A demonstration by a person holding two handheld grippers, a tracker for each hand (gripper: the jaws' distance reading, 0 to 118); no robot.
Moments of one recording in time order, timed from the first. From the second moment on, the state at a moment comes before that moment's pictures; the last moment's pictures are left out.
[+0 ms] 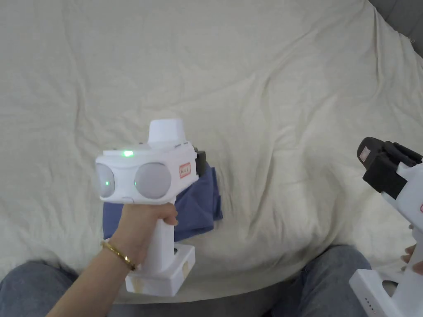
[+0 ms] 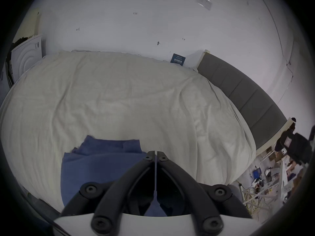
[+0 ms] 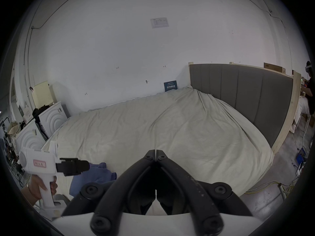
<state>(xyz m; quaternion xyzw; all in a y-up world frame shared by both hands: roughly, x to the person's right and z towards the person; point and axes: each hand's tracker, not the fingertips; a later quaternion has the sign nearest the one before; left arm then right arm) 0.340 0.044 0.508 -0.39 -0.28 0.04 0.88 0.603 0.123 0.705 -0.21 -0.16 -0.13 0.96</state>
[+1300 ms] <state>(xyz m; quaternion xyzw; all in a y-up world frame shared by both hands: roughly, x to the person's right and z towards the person) 0.197 0.060 0.552 -0.22 -0.05 -0.04 0.97 0.408 -0.049 0.534 -0.42 -0.05 0.00 0.91</state>
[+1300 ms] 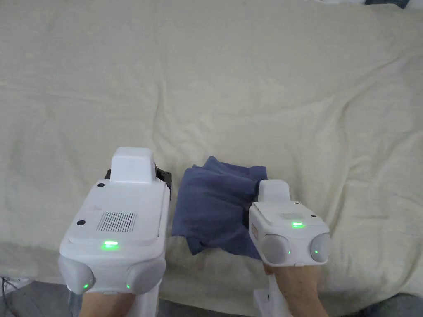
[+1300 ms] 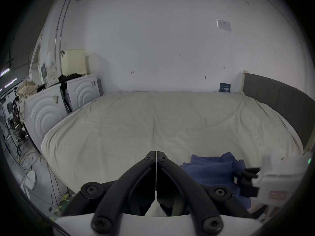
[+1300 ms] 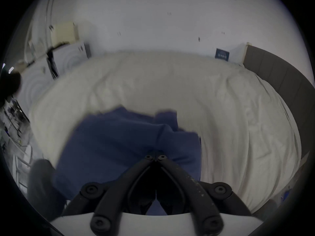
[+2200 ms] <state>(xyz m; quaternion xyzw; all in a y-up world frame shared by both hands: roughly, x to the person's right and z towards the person) 0.153 -0.075 0.397 -0.56 -0.42 0.40 0.59 0.426 -0.042 0.534 -0.42 -0.03 -0.06 0.91</state>
